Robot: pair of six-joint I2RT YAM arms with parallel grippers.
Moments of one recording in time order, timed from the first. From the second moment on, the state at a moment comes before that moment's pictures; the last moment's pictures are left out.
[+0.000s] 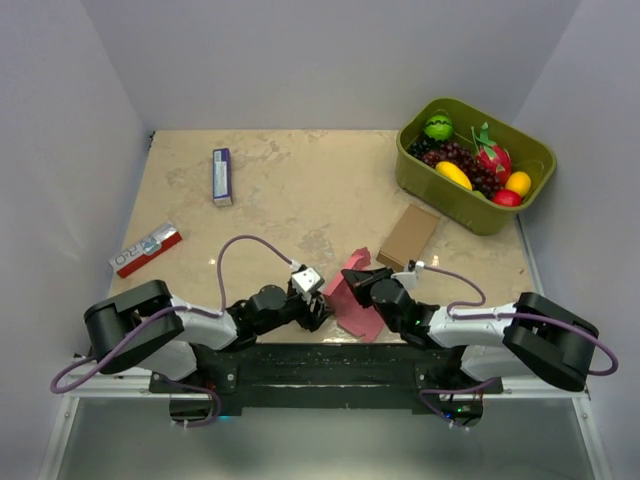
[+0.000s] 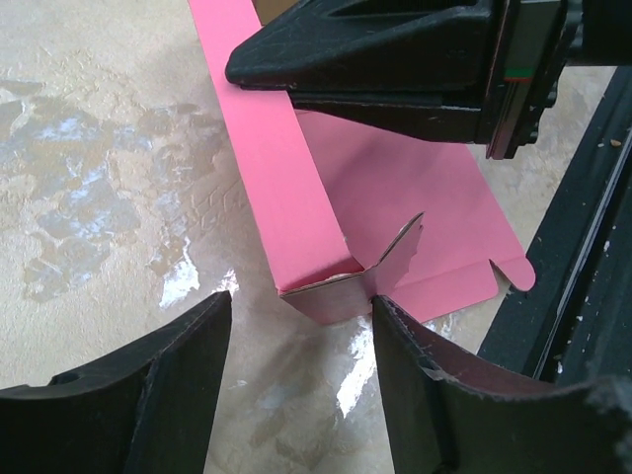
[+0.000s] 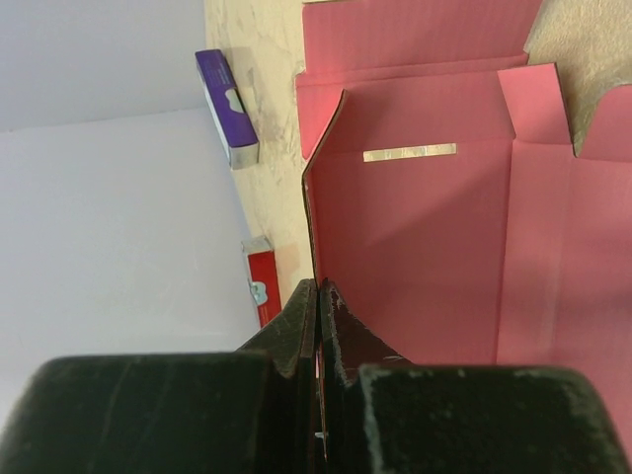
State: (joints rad) left arm -1.03 1.42 0.25 0.85 -0.04 -0.21; right arm 1.01 1.27 0.27 0.55 0.57 1.75
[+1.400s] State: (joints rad) left arm -1.24 1.61 0.25 1.07 -0.46 -0.29; right arm 1.06 1.20 0.15 0.59 0.67 1.89
